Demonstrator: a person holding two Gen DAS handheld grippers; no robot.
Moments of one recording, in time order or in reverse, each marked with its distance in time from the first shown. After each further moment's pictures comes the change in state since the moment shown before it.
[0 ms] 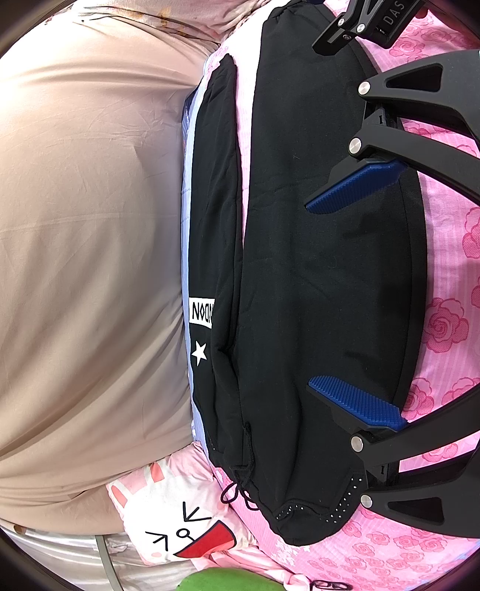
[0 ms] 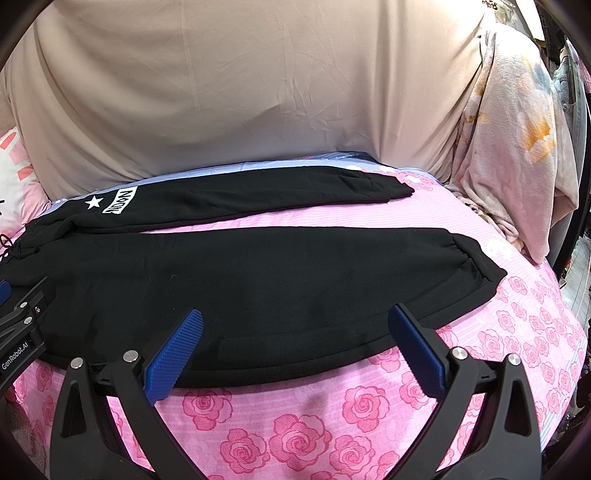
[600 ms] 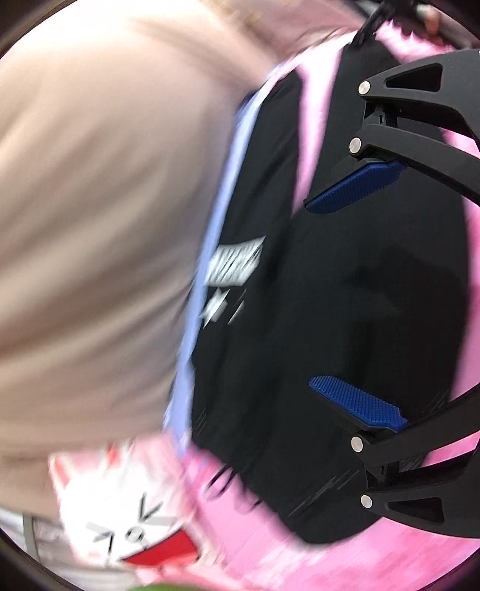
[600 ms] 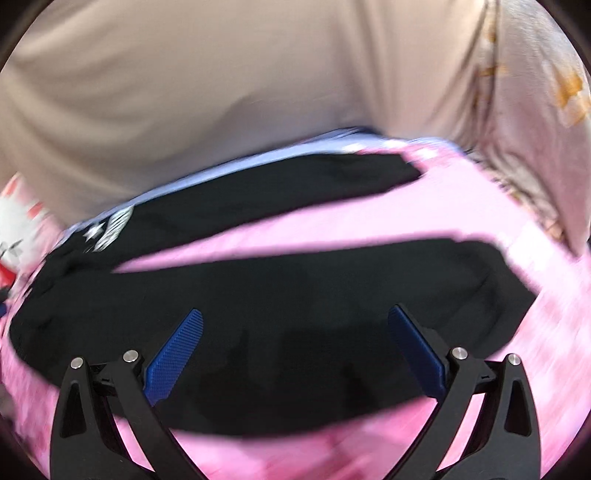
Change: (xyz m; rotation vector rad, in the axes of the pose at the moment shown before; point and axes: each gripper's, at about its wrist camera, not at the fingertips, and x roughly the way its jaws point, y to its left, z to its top) left arm 0.033 0.159 0.078 -0.234 0.094 -0.092; right arm 0.081 -0.109 0.075 0.131 0.118 0.143
